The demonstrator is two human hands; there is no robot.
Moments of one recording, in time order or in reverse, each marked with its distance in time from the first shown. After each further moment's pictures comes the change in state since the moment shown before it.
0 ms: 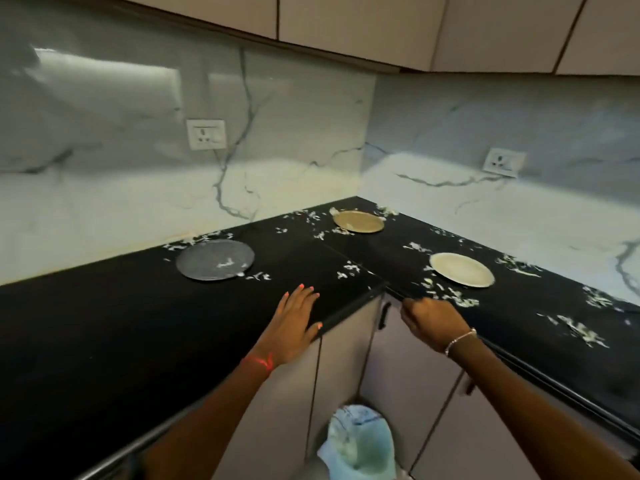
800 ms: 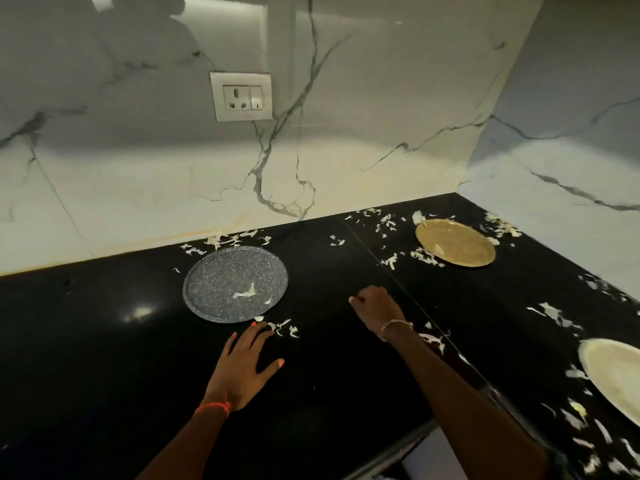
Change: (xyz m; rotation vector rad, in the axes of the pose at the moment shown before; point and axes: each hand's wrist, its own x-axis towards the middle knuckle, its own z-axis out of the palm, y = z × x) left_hand 0.099 -0.221 0.083 0.009 -0.086 -0.607; right_hand 0.373 -0.061 0.152 0.721 -0.409 0.106
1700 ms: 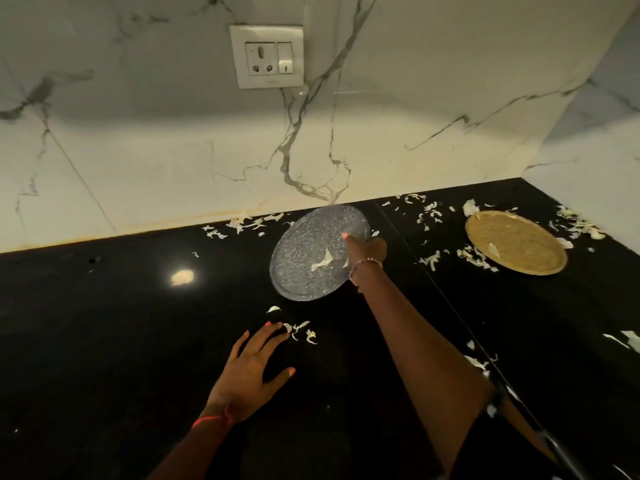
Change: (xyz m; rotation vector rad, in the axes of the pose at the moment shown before) left_hand 0.005 -0.006 0.002 0.014 -0.062 -0.022; right_hand 0.110 -0.083 0.018 0.963 0.271 0.303
